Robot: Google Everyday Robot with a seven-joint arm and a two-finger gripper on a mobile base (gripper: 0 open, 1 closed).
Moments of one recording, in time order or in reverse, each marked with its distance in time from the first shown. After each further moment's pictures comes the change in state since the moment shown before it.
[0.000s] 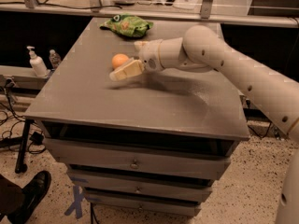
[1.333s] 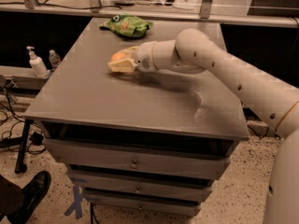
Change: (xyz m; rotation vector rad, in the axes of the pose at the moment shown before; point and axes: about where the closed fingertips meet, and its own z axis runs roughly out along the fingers) arm 0.001 -0.001 0.026 -0.014 -0.021 0.049
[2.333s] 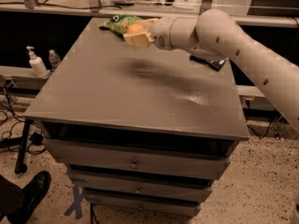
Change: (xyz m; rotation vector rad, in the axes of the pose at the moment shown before) arm -0.067 -0.057 -0.068 0.239 -0.102 -0.100
